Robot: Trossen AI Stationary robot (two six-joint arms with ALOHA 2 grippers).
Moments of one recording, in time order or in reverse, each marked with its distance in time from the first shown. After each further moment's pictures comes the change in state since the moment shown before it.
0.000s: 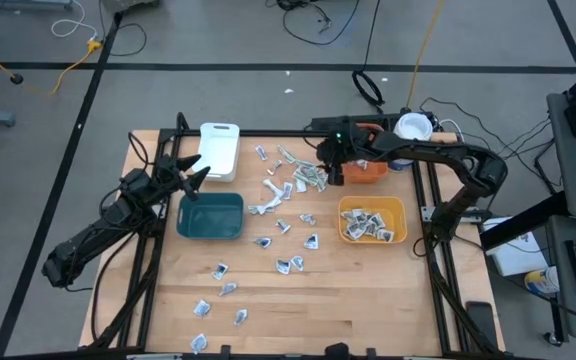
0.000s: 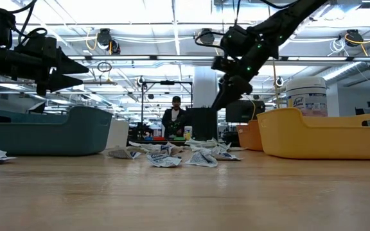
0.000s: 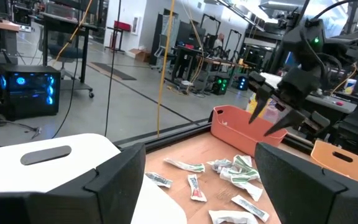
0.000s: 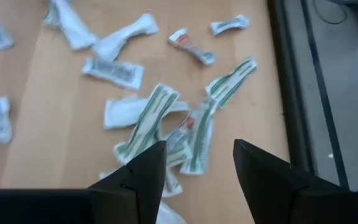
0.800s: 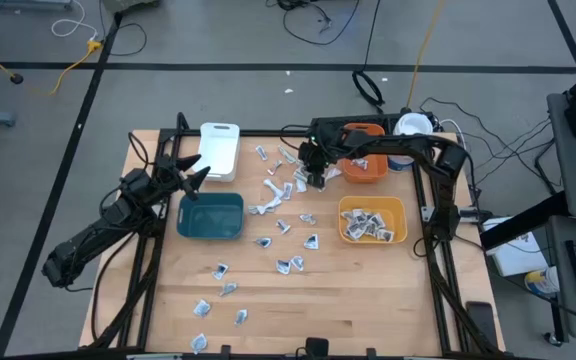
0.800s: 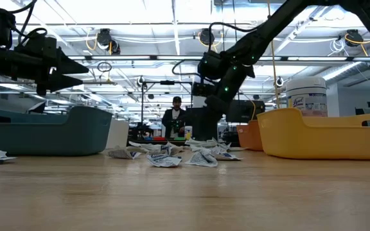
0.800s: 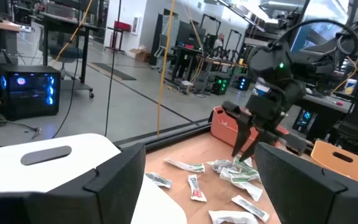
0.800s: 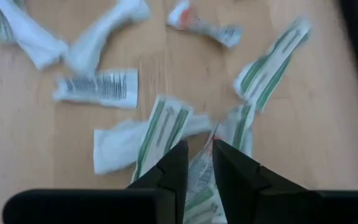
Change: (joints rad) left arm 0.000 0.000 0.000 0.000 0.000 0.000; right arm 0.024 0.302 0.202 -0.078 -0.029 0.202
